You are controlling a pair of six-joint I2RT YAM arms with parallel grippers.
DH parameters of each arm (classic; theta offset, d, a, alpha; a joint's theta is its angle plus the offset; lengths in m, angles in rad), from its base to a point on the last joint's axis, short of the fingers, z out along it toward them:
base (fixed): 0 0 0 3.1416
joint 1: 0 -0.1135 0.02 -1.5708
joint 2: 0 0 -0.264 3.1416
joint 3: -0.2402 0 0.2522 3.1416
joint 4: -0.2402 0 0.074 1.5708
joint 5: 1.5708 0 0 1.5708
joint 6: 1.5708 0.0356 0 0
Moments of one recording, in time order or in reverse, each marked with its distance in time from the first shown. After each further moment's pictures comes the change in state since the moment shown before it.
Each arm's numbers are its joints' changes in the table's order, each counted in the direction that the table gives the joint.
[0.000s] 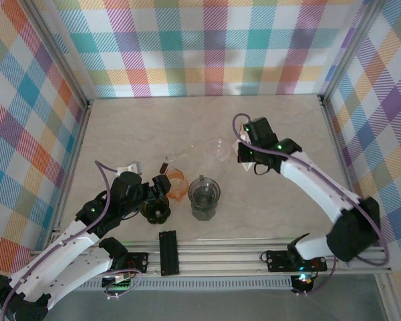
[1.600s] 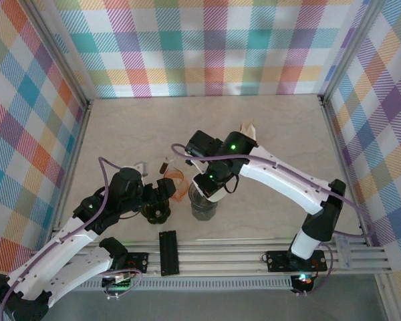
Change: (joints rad) left arm 0.000 -0.027 -0.076 -0.071 0.201 0.017; right arm -0.483 -0.351 -0.628 -0.701 -0.141 -0.109
